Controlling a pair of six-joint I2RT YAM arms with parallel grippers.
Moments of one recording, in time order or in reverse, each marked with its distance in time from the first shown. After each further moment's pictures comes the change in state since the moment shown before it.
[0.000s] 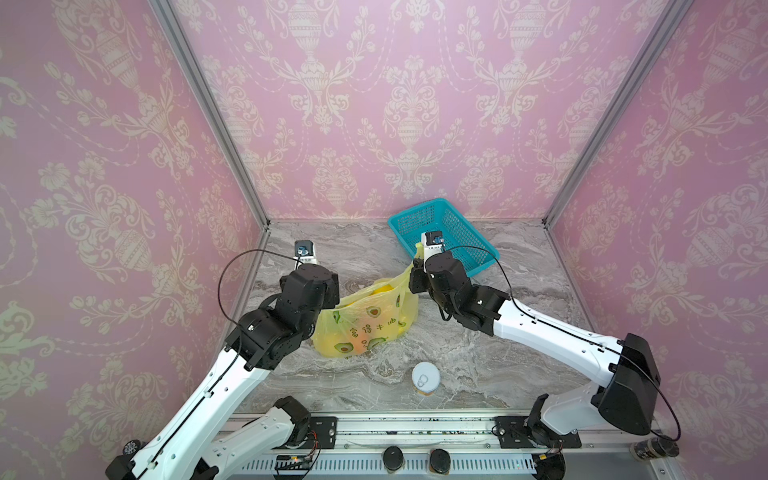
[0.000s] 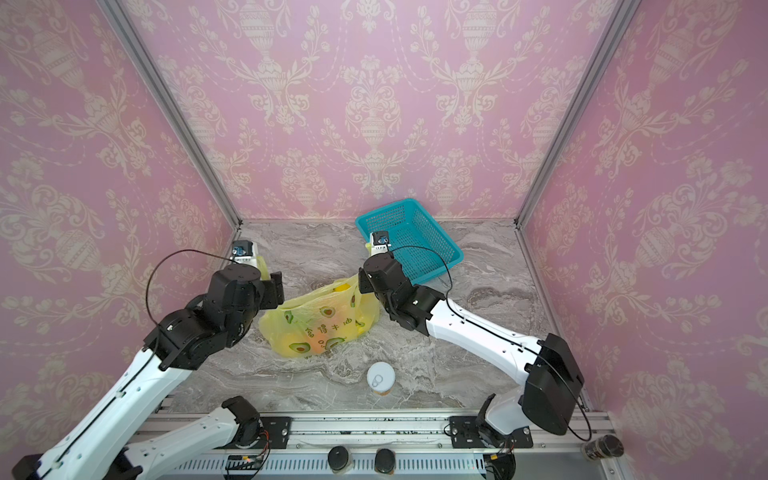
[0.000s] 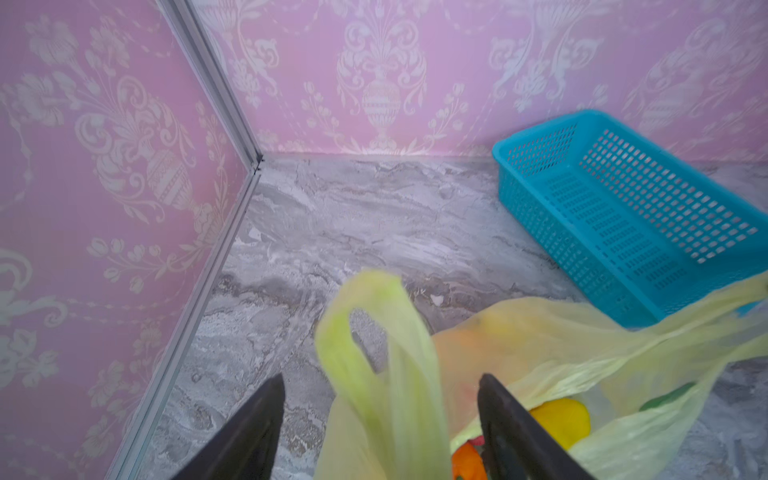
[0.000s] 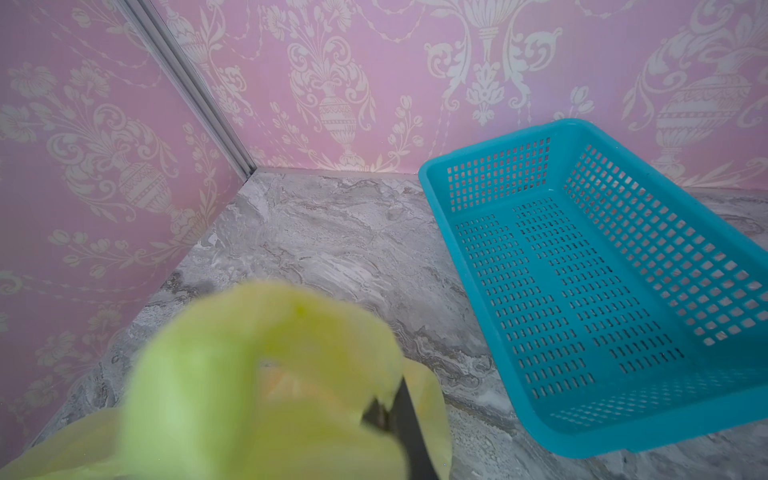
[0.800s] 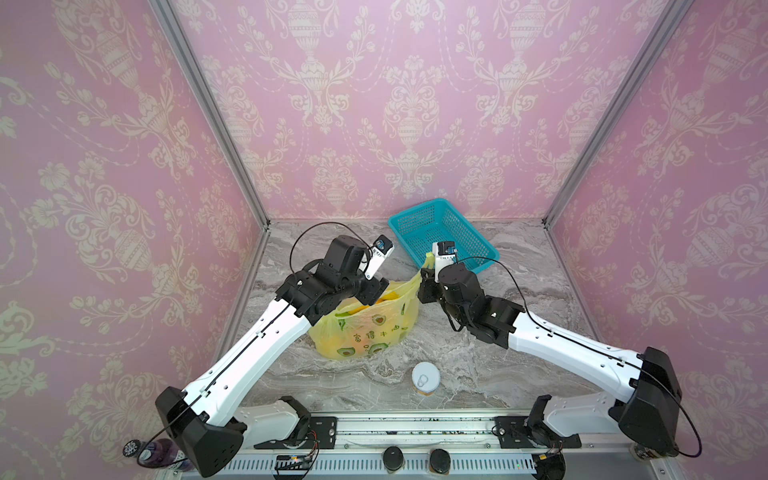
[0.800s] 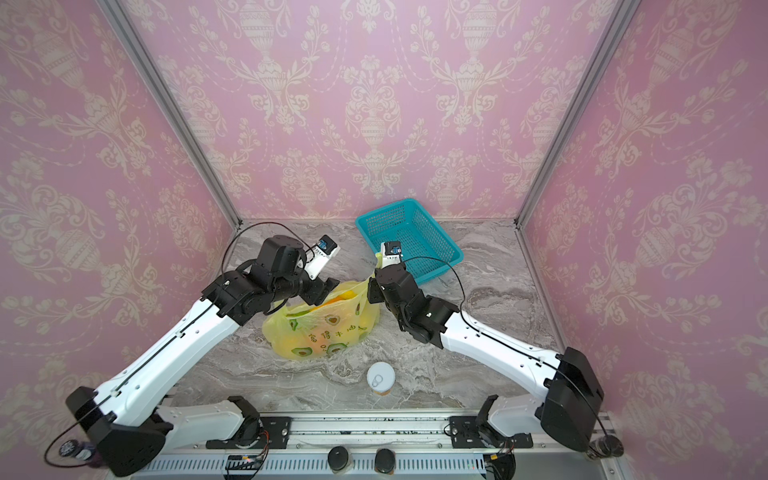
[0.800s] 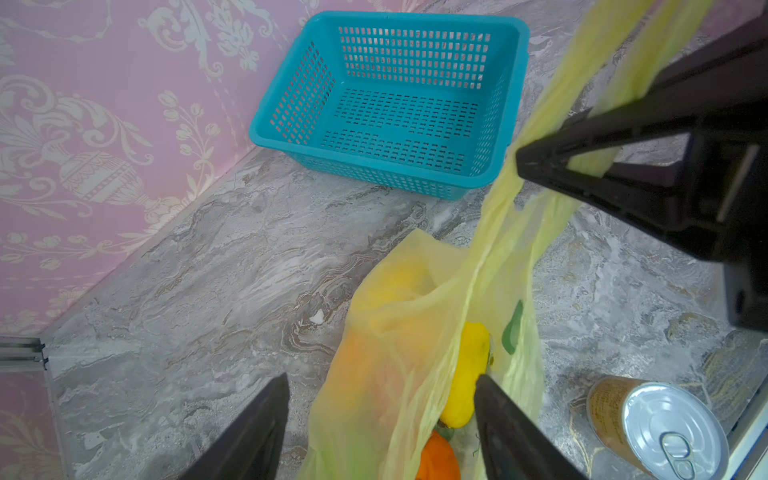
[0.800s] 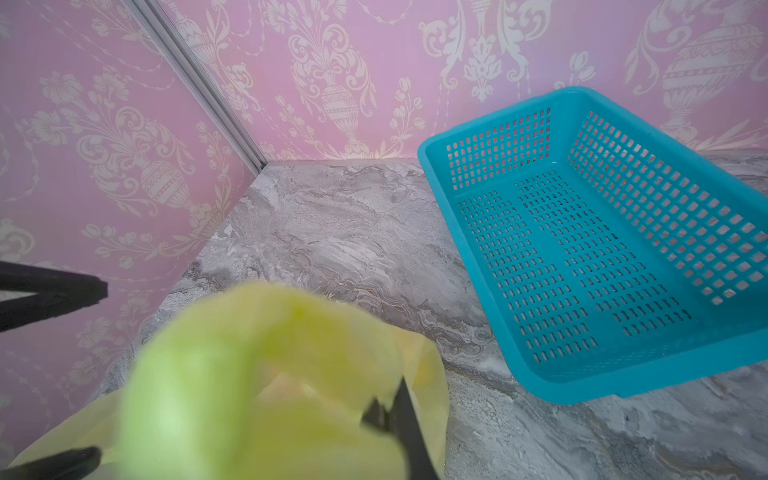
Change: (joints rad) left arm -0.002 0.275 0.043 0.077 0.575 0.553; right arm 0.000 -0.114 -0.137 0.026 -0.036 0.058
